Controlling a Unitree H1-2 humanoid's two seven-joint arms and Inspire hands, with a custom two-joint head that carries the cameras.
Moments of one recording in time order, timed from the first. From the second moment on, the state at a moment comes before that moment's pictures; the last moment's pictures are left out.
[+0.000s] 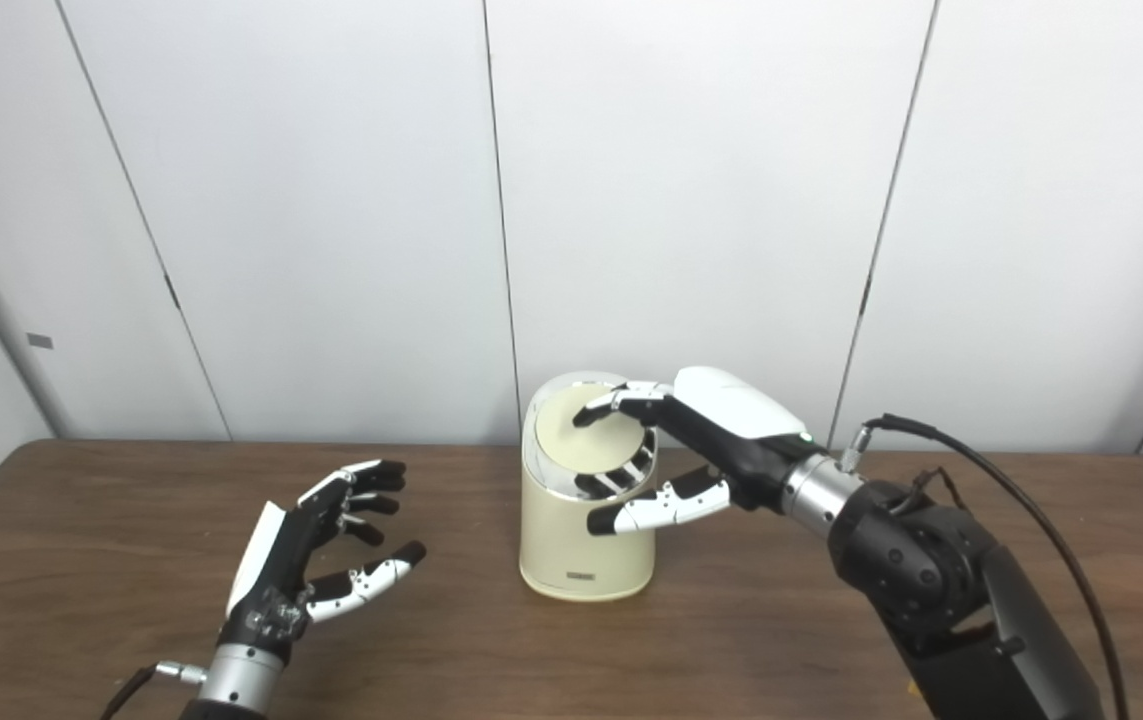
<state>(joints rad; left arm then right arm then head) -0.23 0.17 0.00 0.06 0.28 -0.16 0.07 -0.65 -0.40 0.24 -0.08 -0.49 0.00 0.46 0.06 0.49</state>
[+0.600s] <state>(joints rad) -0.24 0.17 0.00 0.03 0.27 -0.16 0.06 -0.45 -0.28 -0.02 -0.03 -0.21 -0.03 0.23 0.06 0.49</state>
